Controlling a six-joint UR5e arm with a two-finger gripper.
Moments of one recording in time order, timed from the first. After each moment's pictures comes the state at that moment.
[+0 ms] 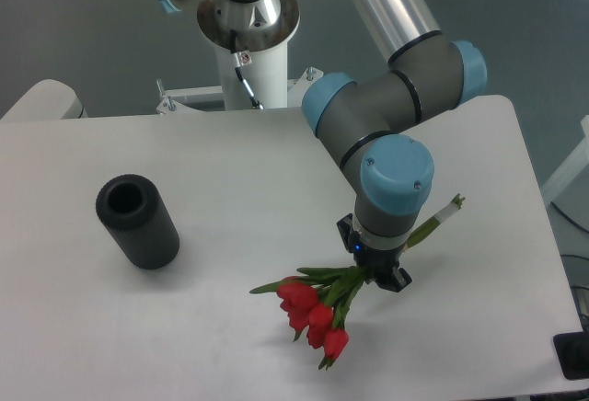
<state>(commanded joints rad) 2.48 -2.11 -1.32 -1.24 1.57 1.42</state>
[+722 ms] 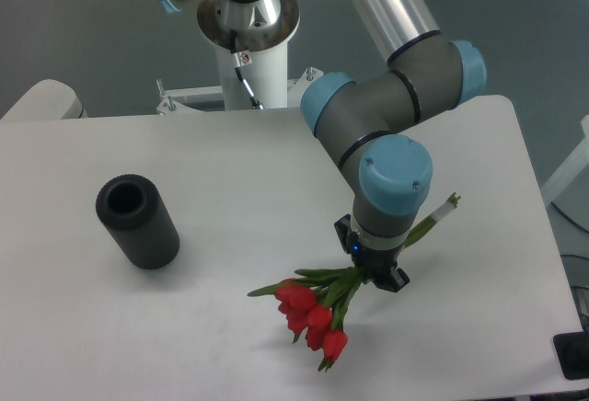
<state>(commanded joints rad) 2.46 -2.11 -1.32 -1.24 1.54 1.39</state>
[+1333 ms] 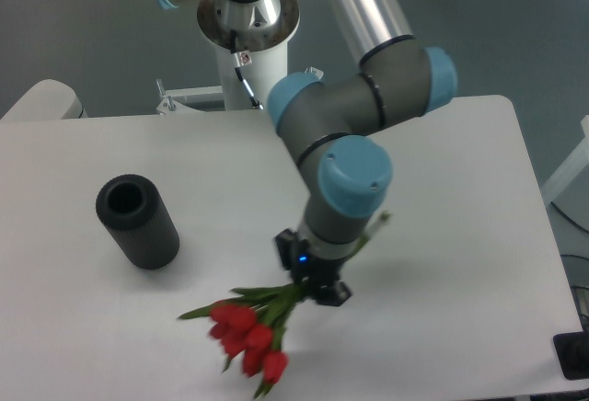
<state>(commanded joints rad) 2.34 -2.10 -1.33 -1.13 1.19 1.01</state>
